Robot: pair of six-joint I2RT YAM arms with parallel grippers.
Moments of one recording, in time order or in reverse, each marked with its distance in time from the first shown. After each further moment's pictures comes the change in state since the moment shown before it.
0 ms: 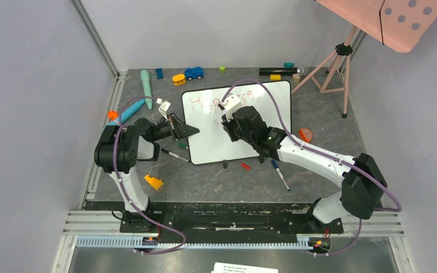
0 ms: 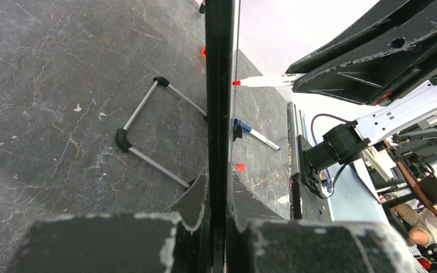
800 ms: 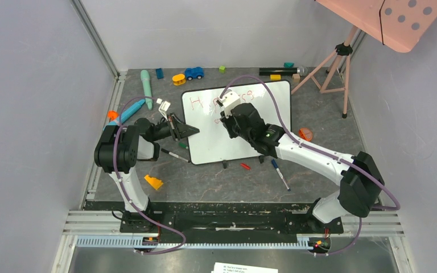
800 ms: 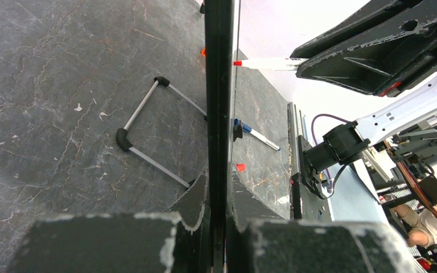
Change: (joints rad) left arm 0.000 0.000 0.000 -0.002 -0.001 0.000; right arm 0.005 0.021 0.053 -0.029 0.050 0.000
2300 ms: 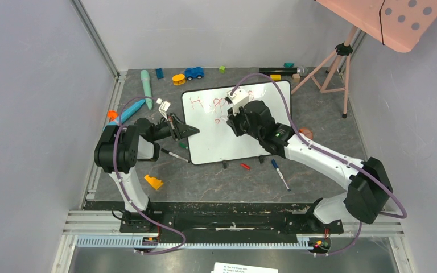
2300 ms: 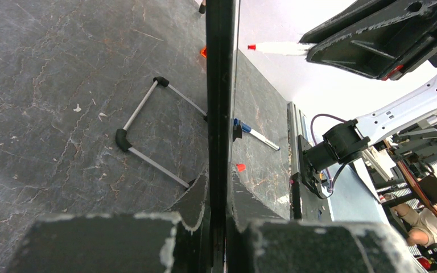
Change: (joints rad) left arm 0.000 0.000 0.000 0.001 0.001 0.000; right arm -0.066 -0.074 -0.047 0.039 -0.117 0.001
